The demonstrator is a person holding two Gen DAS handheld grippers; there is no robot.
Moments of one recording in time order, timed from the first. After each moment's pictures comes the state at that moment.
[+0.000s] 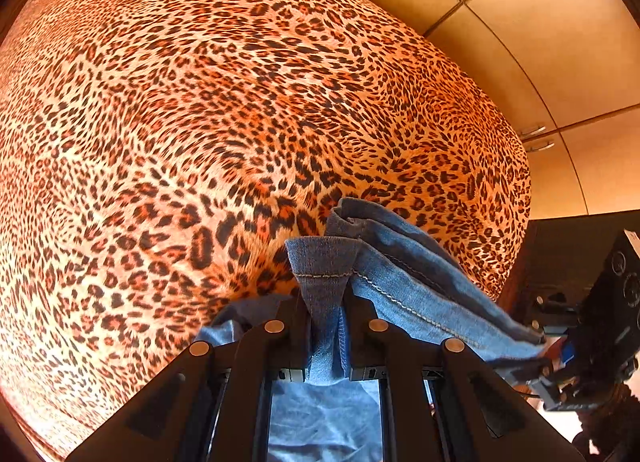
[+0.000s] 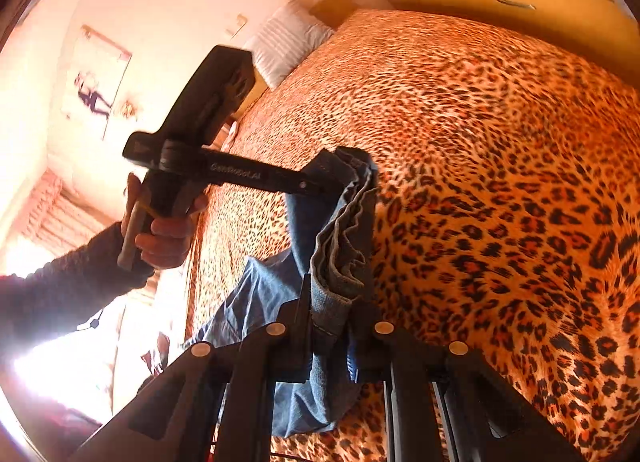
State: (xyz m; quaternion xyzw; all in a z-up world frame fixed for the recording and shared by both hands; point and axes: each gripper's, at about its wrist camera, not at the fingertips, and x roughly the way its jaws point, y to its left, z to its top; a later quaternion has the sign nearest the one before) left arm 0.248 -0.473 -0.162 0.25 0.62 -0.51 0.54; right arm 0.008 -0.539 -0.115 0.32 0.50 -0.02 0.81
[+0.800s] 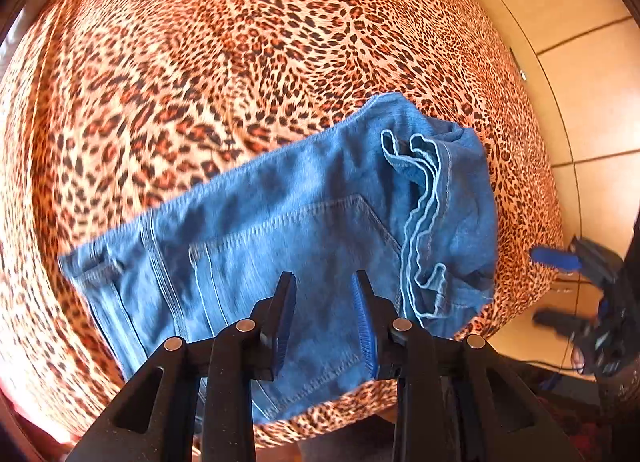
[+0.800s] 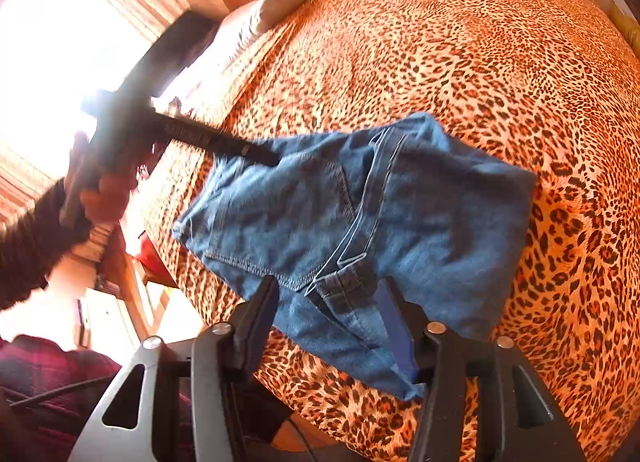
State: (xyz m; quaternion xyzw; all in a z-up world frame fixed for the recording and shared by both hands) left arm 0.190 -0.088 -0.150 -0.04 0.69 -0.25 0.68; right arm 0.081 -0.372 -0.108 0.11 0.67 0.22 0.70
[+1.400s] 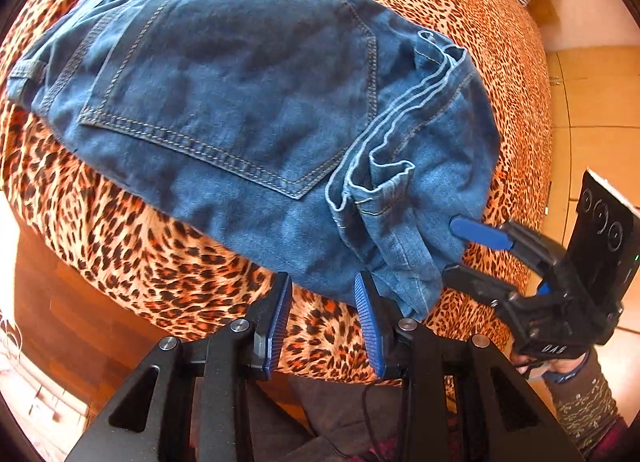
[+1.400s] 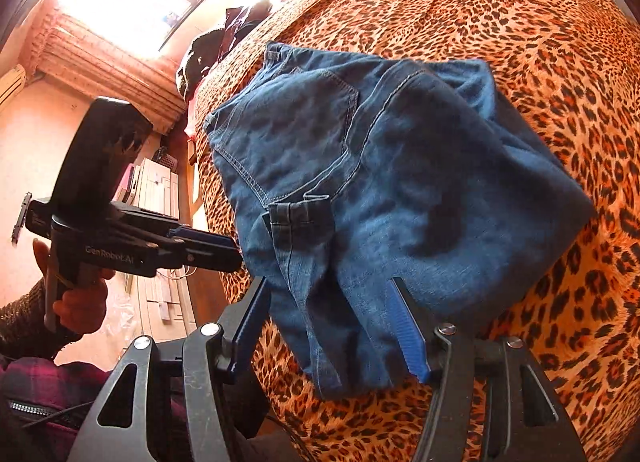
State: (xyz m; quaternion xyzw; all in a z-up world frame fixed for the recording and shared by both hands) left arm 0.045 -0.108 -0.174 -0.31 0.69 -0.03 0.65; right arm 0.070 -0.371 -0.190 0.02 0.71 0.45 0.55
